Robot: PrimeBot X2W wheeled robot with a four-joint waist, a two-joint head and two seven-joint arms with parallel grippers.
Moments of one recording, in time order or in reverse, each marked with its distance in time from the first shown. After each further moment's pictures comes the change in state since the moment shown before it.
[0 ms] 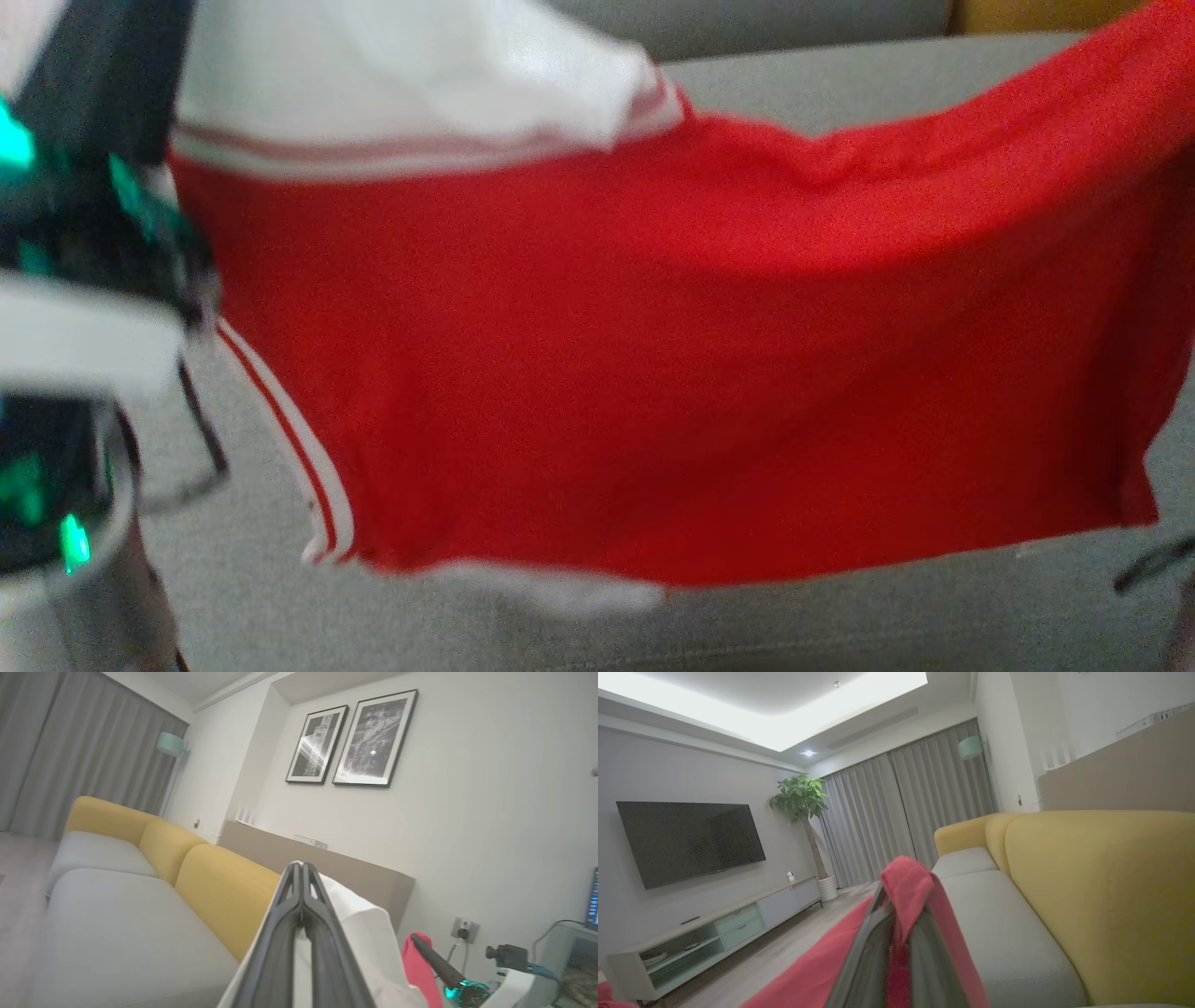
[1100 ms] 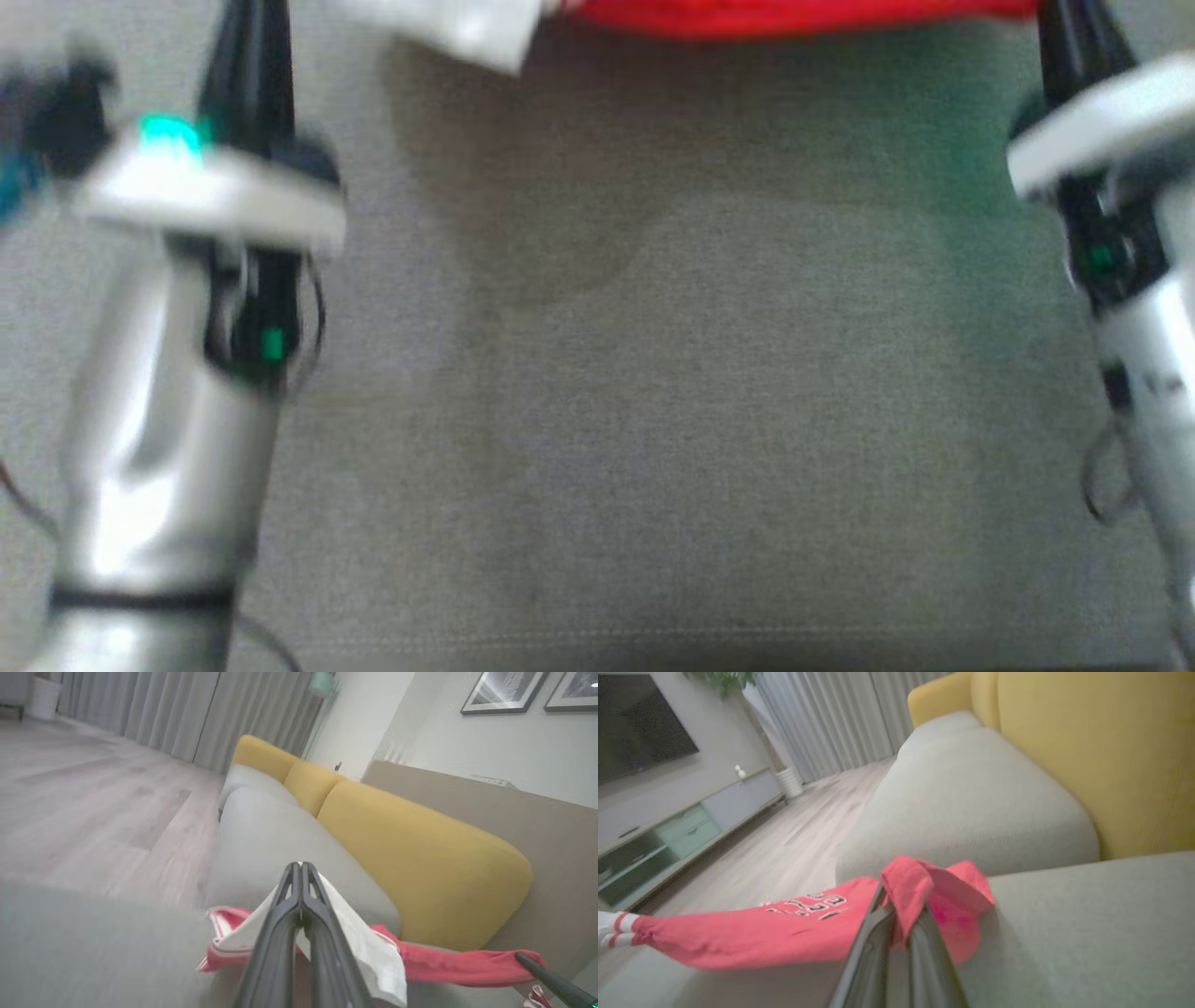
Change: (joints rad) left arm -0.143 0.020 -0.196 0.978 0.239 -0.264 -0.747; right arm -0.358 -0.203 0.464 1.039 0.031 0.000 -0.601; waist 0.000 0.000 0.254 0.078
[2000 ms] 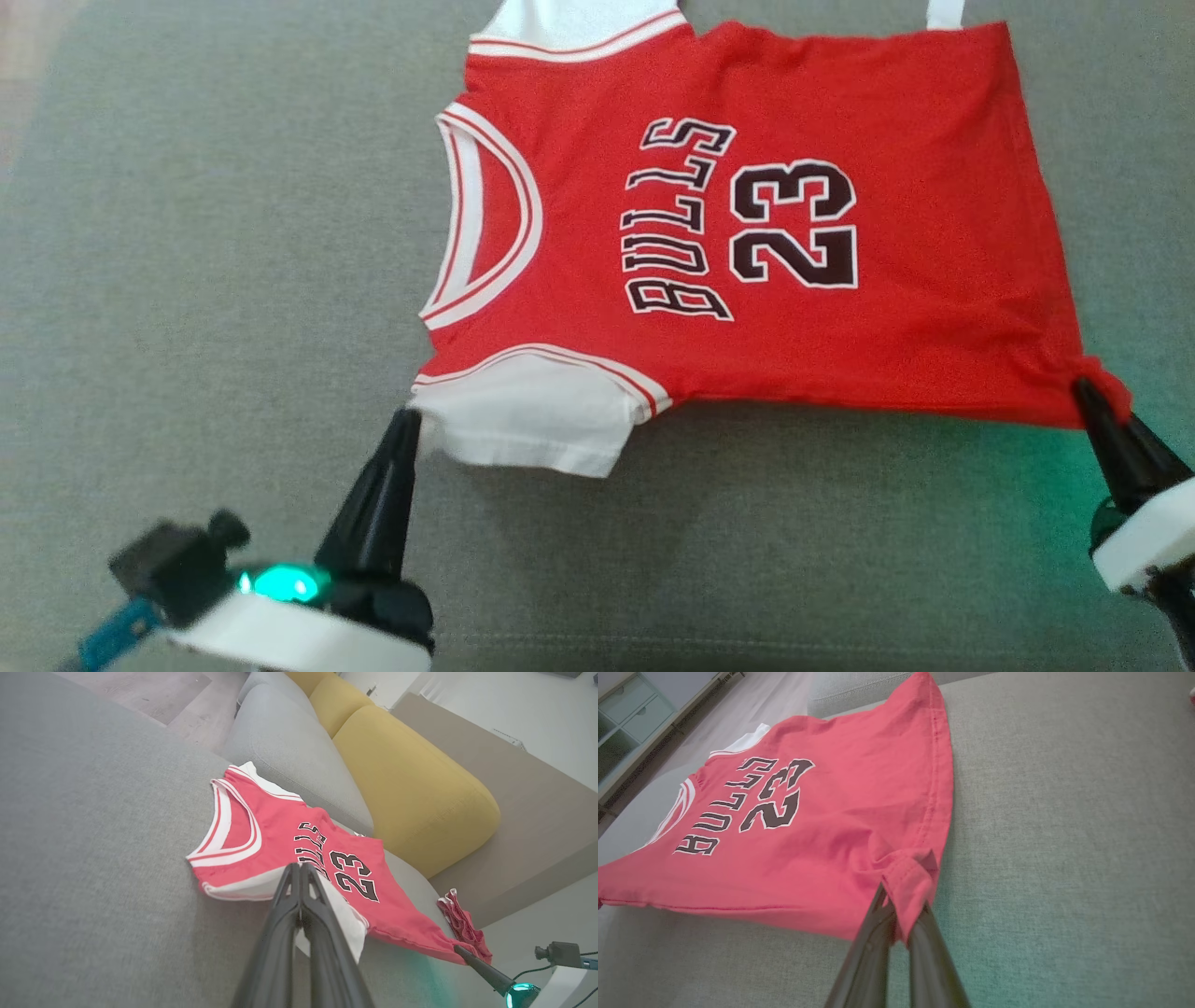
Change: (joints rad) left arm 0.892 0.026 -0.086 -0.705 -0.067 0.188 0.158; right arm 0.886 -0.088 -0.291 -0.622 0.004 0.000 0.330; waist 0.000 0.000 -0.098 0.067
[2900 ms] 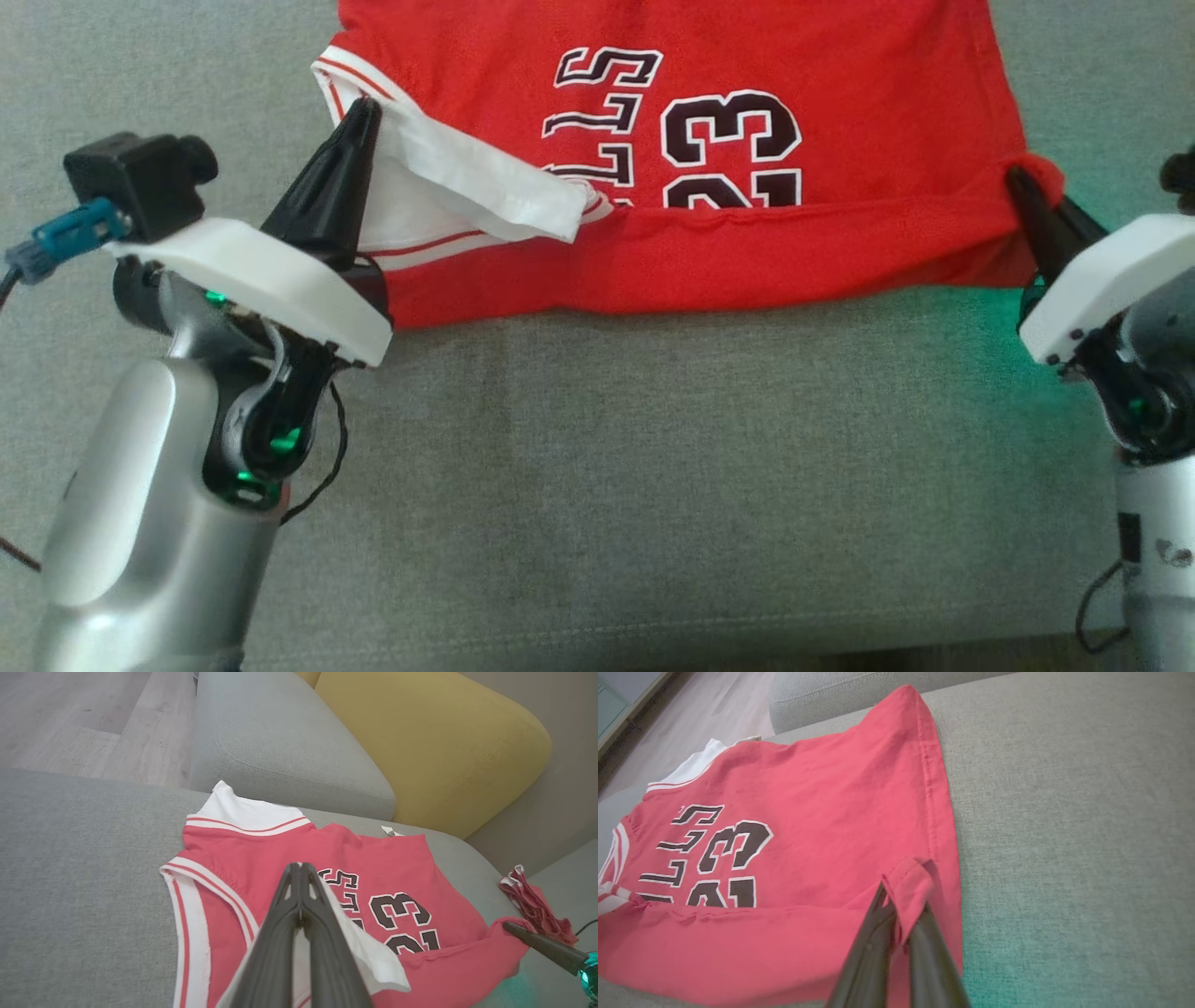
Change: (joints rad) left arm -0.663 0.057 0.023 0.320 0.041 0.032 0.283; right arm -0.491 0.180 0.002 0.156 -0.200 0.000 0.253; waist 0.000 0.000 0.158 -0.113
